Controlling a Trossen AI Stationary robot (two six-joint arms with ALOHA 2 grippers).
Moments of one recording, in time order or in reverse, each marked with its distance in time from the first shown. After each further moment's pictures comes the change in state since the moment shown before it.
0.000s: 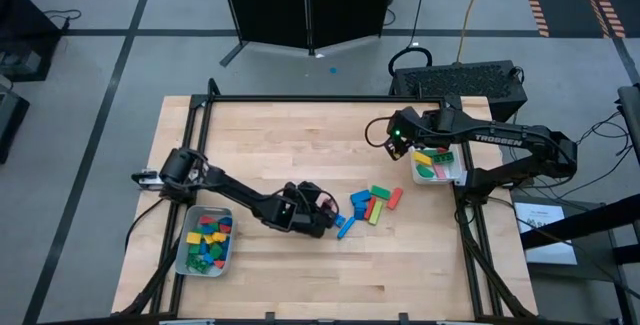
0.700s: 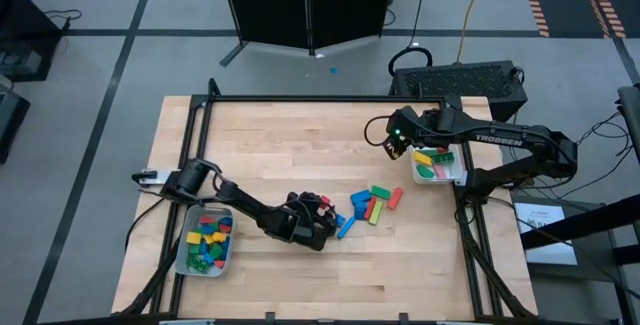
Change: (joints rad) left arm -0.044 0.173 0.005 0.130 -0.067 -0.074; right arm 0.000 0.000 0.000 0.044 -0.001 -0.030
